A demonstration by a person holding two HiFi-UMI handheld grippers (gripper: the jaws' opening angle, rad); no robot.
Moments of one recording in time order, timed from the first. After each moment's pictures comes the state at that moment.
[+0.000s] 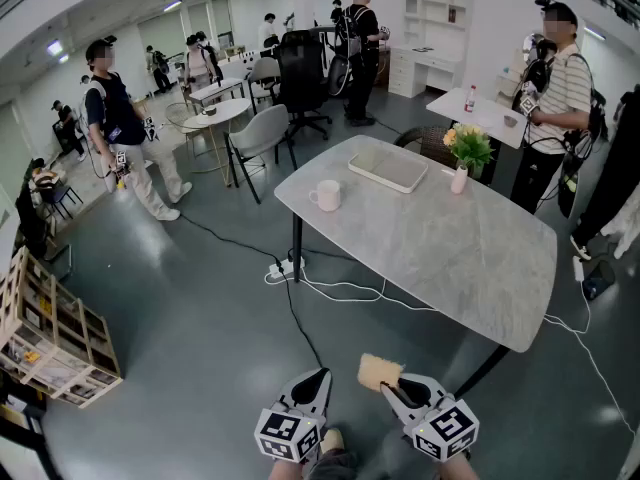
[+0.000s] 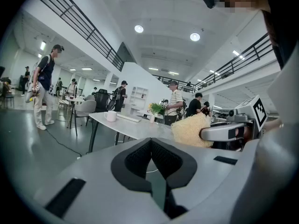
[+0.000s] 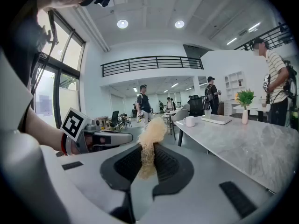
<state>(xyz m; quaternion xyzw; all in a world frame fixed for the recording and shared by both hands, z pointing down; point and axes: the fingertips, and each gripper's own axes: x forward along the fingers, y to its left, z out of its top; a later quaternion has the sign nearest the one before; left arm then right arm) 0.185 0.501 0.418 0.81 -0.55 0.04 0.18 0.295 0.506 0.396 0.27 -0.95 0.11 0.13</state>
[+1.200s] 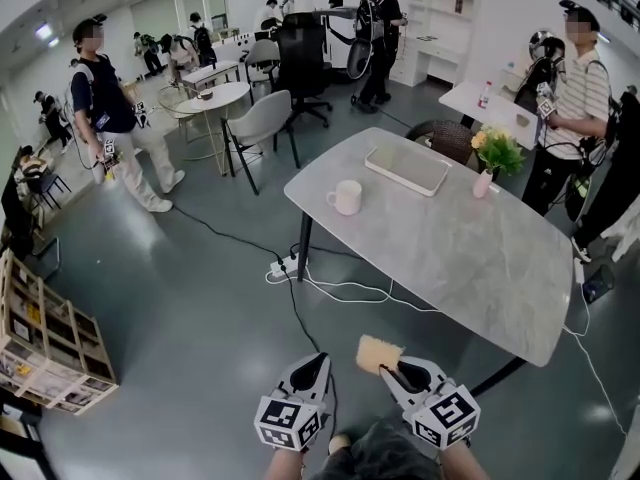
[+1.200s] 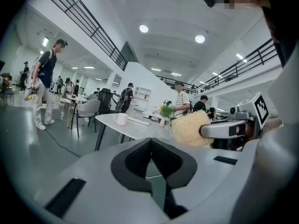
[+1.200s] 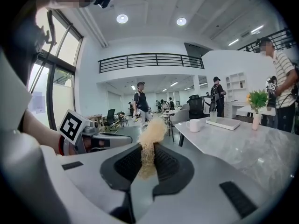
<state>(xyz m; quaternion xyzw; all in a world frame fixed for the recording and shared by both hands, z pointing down) 0.077 0.412 0.430 0.81 -0.56 0.03 0.19 0.184 0.414 0.399 0.28 -0.94 0.10 0.14</state>
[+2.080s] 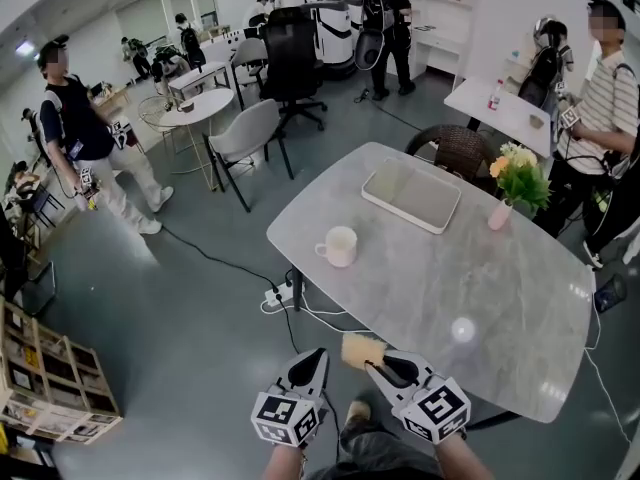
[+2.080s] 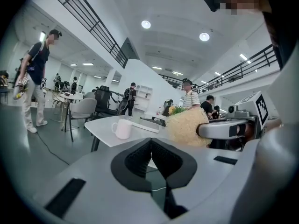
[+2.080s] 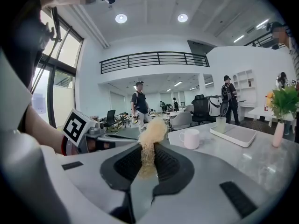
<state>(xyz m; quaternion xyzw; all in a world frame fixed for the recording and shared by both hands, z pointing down) 0.050 0.190 0.440 0.81 -0.55 0.03 0.20 0.135 0.198 0.405 0.24 -0.95 0.10 0.14</state>
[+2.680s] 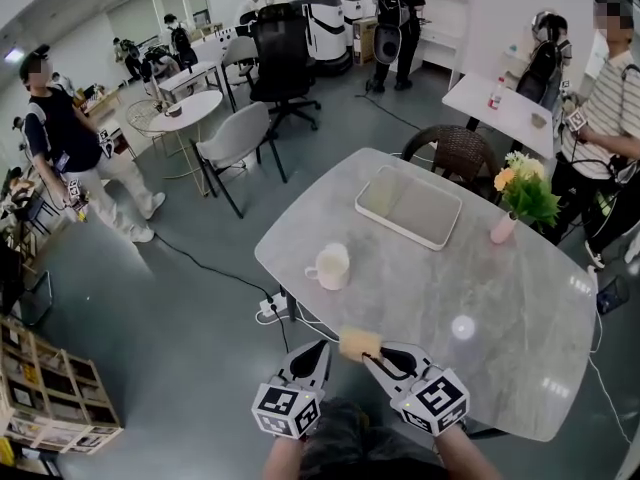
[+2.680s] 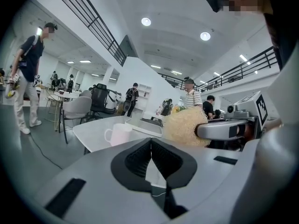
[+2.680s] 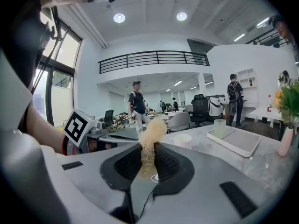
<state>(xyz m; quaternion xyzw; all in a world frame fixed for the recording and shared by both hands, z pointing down) 0.057 0.095 0.444 0.82 -0.54 0.03 0.20 0.133 0.107 0.408 0.24 -0.95 0.10 0.14</state>
